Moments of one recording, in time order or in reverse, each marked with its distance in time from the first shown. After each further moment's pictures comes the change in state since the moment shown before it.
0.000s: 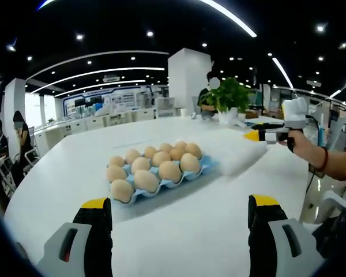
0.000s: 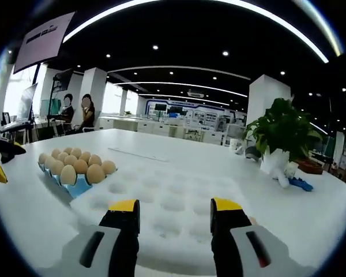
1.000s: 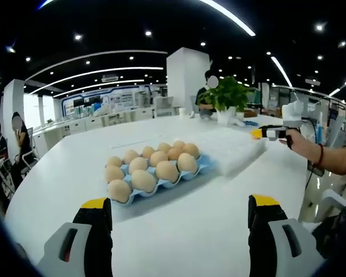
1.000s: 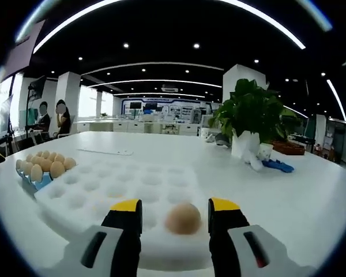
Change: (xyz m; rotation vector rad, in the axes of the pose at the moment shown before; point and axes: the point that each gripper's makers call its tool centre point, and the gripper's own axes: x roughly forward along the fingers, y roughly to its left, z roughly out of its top) left arm -0.003 -0.015 -0.002 0.014 0.013 -0.010; right arm -0.002 -0.079 -0.030 0.099 0.018 -0.140
